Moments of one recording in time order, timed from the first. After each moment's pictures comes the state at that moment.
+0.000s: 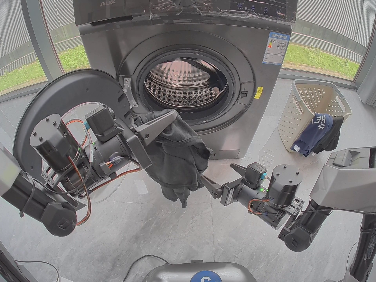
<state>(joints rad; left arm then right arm) -0.51 1.79 -0.63 -1.50 -0.45 -0.30 0.66 2.18 -0.60 -1.55 -0.07 0.15</state>
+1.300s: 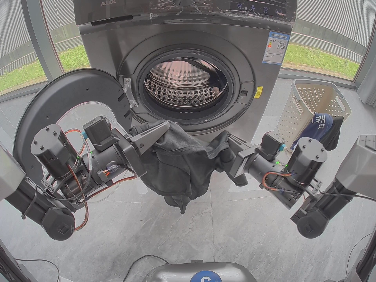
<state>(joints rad) -0.48 1.81 -0.56 -1.54 -0.45 -0.30 0.63 2.03 -0.67 -1.55 -0.02 0.14</state>
